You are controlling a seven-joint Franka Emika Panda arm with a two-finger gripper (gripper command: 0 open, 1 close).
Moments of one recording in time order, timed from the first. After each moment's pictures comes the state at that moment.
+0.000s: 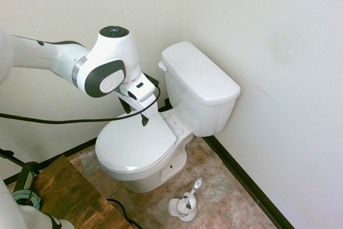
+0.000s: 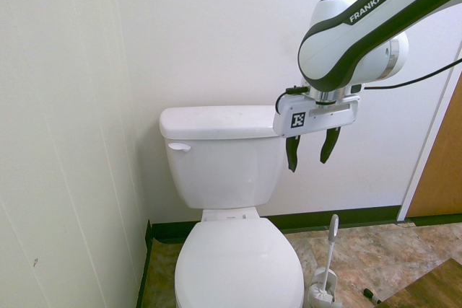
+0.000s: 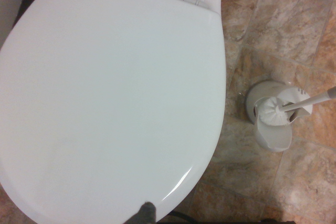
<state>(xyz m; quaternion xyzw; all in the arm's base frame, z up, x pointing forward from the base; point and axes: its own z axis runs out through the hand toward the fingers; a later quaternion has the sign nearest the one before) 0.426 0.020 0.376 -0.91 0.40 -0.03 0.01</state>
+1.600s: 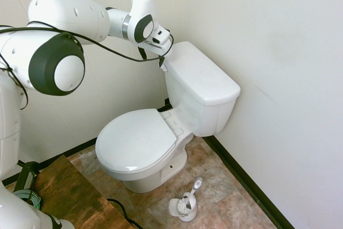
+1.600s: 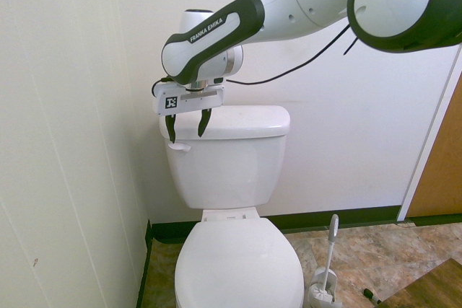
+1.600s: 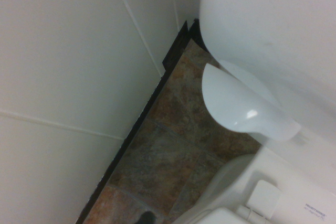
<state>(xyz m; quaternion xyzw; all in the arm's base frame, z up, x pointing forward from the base) 0.712 0.200 0.354 -0.94 0.32 -0.08 0.08</state>
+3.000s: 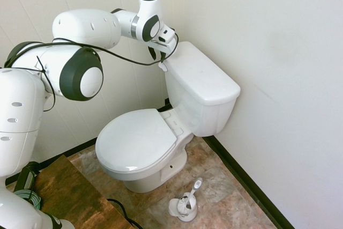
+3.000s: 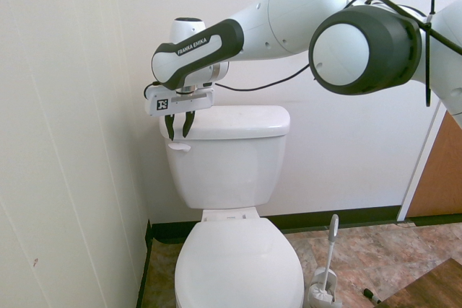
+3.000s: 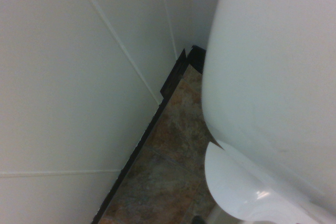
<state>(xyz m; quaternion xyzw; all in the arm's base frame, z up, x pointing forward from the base) 0.753 0.208 0.344 -0.94 0.32 -0.09 0.08</state>
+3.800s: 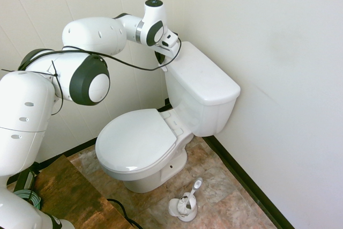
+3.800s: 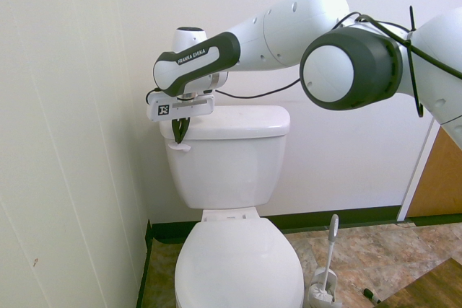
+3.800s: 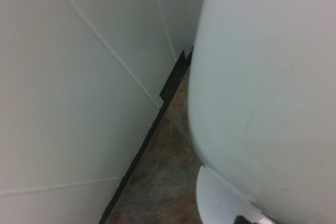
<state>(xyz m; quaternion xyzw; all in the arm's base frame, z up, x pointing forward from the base) 0.768 0.205 0.317 -0.94 0.33 -0.08 0.09</state>
